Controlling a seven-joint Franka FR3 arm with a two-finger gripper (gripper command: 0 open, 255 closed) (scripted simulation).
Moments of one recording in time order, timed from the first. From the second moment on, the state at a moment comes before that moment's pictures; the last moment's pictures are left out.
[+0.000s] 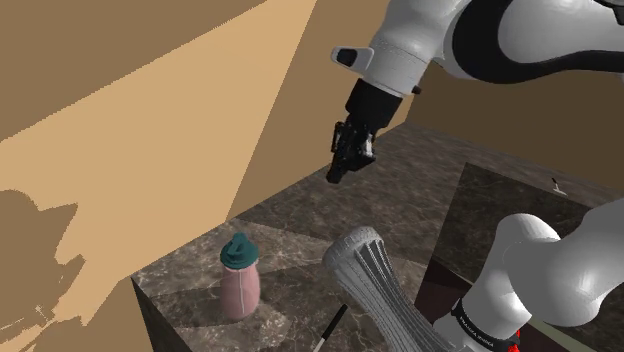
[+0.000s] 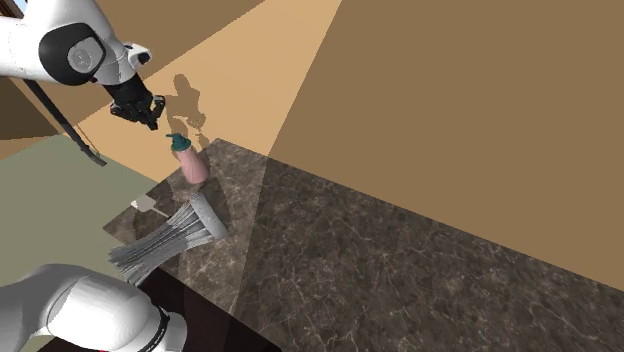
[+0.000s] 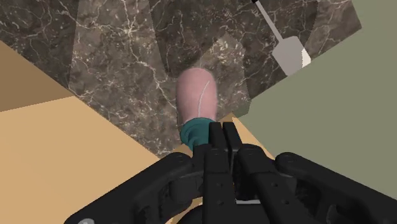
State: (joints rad) arm 0.38 -0.57 0.22 -2.25 0.21 1.90 -0.50
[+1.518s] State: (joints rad) arm 0.38 -0.10 0.36 -2.35 0.30 2.57 -0.32
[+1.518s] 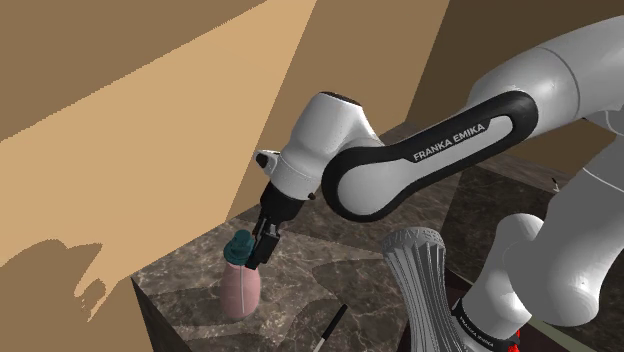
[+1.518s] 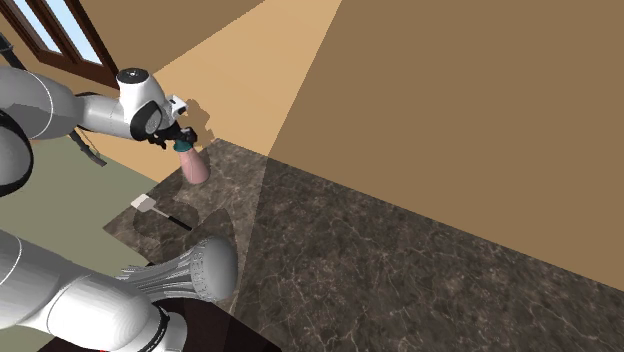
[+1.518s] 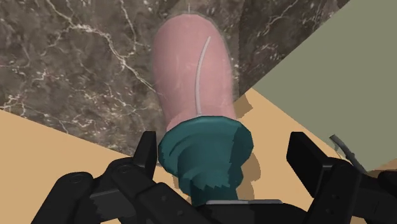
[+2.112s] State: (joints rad) arm 0.38 -0.04 0.37 -2.35 0.28 2.64 -0.31
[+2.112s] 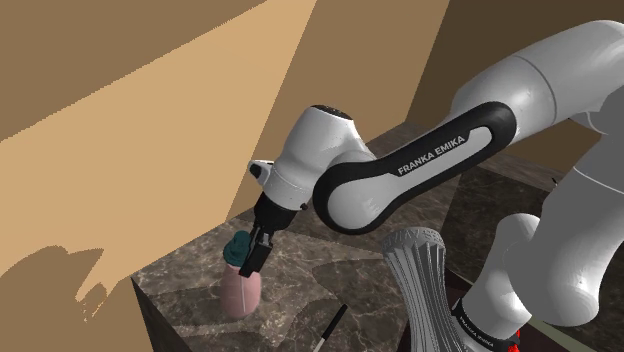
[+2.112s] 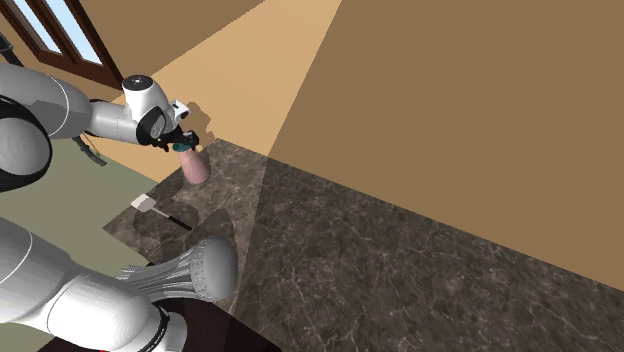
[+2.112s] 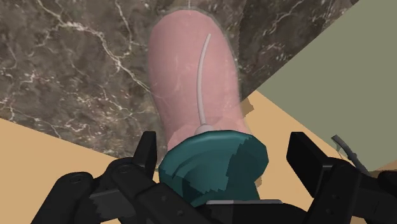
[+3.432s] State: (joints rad) arm 0.38 -0.10 0.36 -2.31 0.28 2.54 -0.29
